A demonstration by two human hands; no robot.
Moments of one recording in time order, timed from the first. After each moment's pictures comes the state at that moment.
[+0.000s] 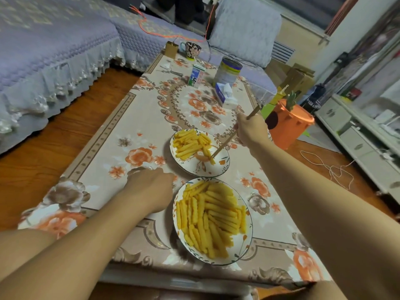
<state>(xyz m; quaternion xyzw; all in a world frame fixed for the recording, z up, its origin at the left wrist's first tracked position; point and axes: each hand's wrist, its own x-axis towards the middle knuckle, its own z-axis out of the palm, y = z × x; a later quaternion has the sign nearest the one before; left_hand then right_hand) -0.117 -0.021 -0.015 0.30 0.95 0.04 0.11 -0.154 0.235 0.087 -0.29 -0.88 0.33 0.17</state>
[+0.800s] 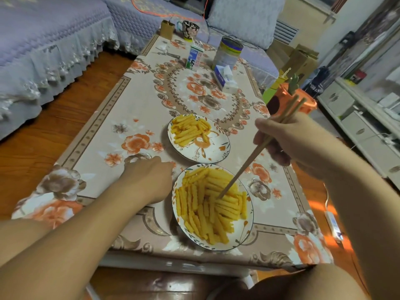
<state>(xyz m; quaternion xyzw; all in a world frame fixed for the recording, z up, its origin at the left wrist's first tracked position) -0.112 -0.022 -0.020 0.30 0.95 0.05 0.13 -0.017 0.192 0.163 -0.22 -0.89 0.39 0.01</state>
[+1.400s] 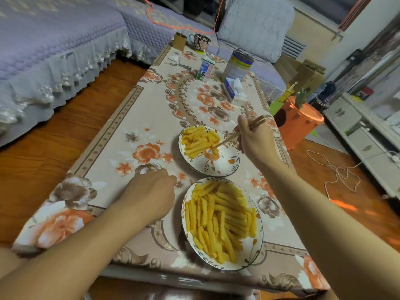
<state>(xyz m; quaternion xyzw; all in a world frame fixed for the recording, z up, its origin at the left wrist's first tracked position) -0.109 -0.038 -0.030 0.29 0.95 0.10 0.09 -0.123 0.200 0.074 -0.18 -0.90 0.33 0.20</state>
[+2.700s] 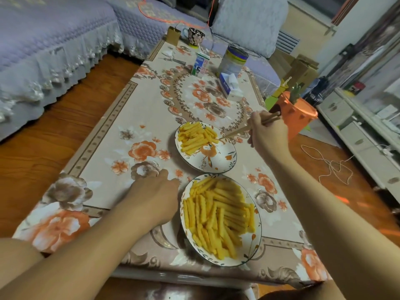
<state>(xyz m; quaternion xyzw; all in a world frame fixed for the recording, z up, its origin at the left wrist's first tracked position) -0.099 -0.028 -0.025 0.30 0.94 0.06 0.15 -0.111 0.215 0.084 -0.22 -0.88 0.34 0.24</state>
